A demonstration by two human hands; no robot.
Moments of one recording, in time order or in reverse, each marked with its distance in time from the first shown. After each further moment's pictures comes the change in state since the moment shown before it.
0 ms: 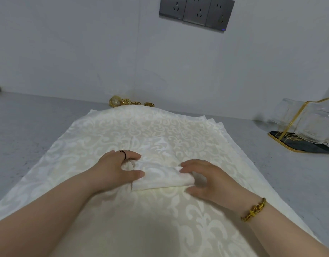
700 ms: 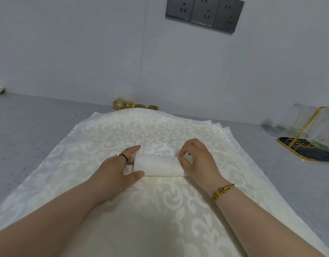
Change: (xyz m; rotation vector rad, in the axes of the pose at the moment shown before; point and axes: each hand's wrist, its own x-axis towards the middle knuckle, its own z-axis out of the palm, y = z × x) left_hand 0.008 -0.004 0.005 -0.001 0.120 0.040; right_hand 0.071 0.010 0.020 -0.070 0.389 0.035
